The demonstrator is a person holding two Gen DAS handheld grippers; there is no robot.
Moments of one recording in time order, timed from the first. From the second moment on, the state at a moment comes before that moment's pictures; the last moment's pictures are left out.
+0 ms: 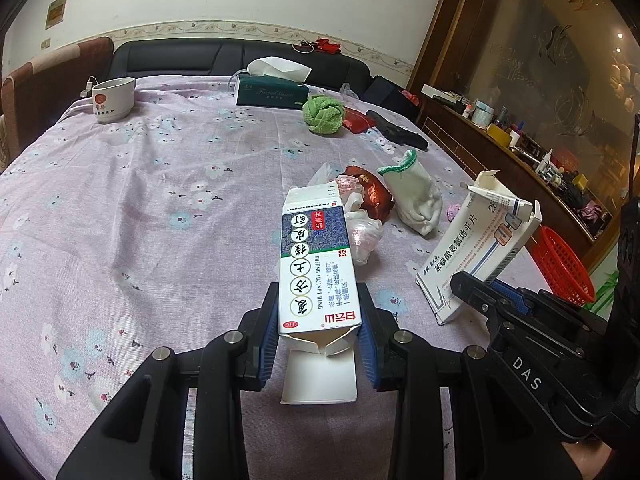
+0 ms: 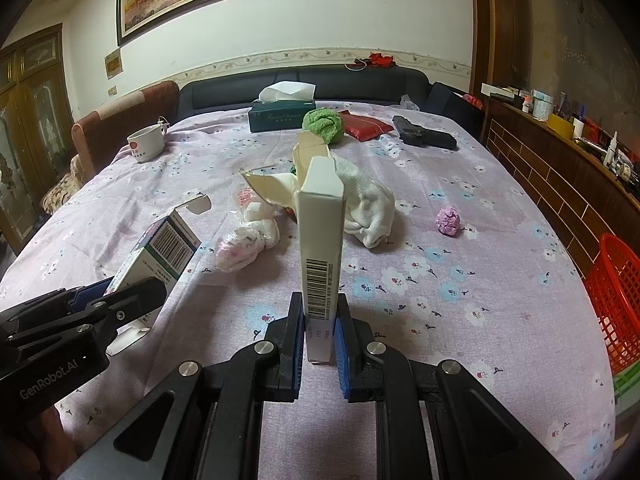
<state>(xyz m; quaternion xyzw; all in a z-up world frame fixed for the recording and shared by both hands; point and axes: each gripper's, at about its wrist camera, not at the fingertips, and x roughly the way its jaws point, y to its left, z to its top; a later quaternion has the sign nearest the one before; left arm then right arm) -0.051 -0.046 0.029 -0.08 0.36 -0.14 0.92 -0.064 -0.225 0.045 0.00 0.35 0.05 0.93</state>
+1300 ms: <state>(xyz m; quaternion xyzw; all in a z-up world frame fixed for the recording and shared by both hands) -0.071 -0.217 0.108 -0.02 0.36 -0.34 0.87 -0.137 -0.434 0.103 0.18 0.28 -0.03 0.94</state>
